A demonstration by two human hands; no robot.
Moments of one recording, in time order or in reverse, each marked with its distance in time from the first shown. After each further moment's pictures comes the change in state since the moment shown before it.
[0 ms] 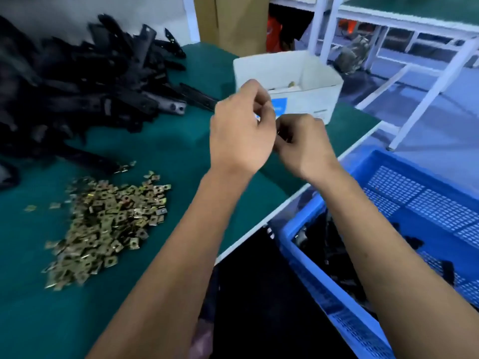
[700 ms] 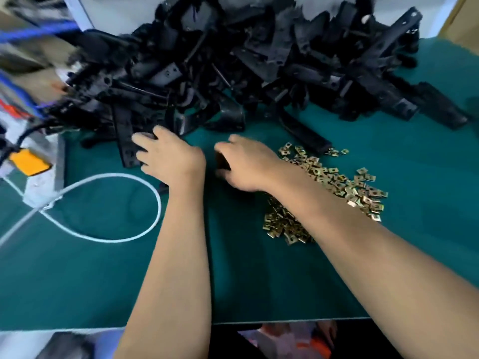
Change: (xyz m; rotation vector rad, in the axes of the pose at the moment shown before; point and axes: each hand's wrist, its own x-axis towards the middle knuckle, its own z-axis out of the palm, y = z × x) left_hand -0.098 -0.199 -0.342 0.890 0.715 -1.143; right_hand -0.053 -0.296 0.275 -0.226 -0.733 -0.888
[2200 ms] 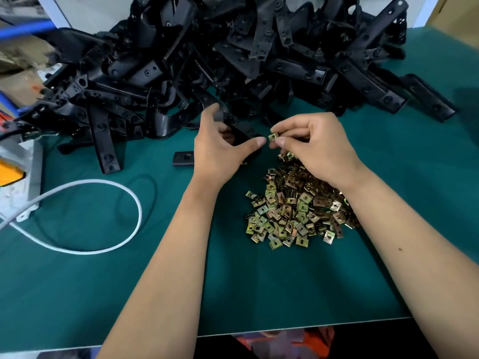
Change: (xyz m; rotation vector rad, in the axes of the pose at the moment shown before) left_hand -0.042 0.030 0.032 -0.675 -0.471 0.495; right_hand -0.070 0.103 -0.019 0.762 0.455 0.193
